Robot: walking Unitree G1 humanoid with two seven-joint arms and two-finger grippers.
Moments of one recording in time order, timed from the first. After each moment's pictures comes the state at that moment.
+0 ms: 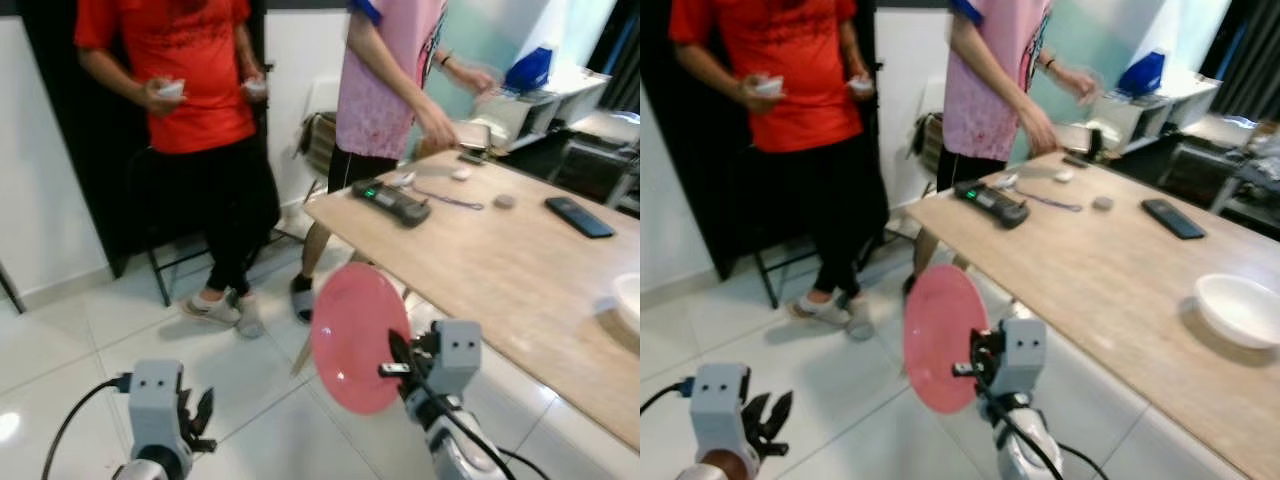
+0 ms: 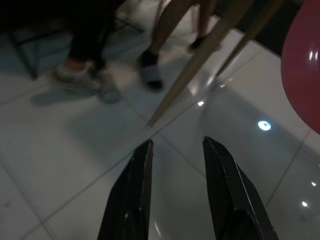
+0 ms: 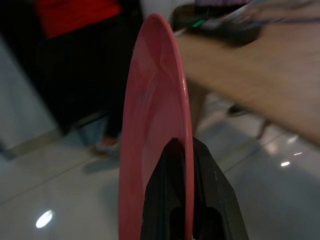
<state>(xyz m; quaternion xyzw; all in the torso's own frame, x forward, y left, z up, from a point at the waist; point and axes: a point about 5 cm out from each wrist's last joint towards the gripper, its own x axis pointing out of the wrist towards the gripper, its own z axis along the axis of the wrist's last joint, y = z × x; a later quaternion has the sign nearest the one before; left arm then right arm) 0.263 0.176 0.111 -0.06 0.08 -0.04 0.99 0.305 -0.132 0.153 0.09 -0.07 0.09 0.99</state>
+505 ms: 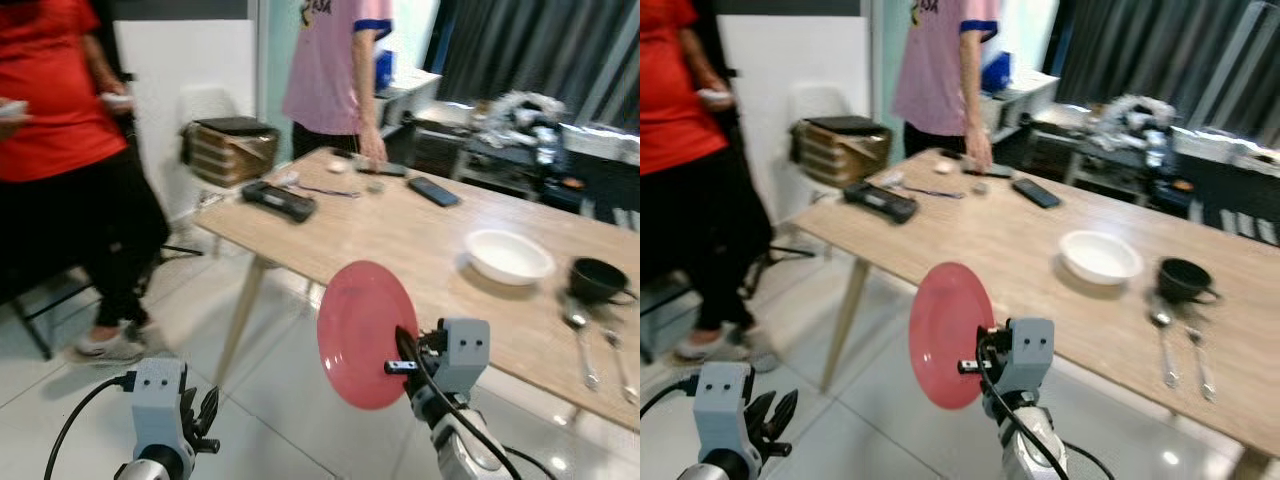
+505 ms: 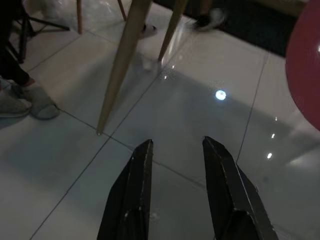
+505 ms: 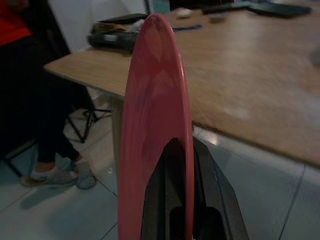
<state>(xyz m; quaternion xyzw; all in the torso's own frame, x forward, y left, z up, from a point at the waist) 0.263 0.180 0.111 -0.05 0.08 -0.03 0.99 0.305 -0.128 0.152 0.09 -0.07 0.10 0.99</state>
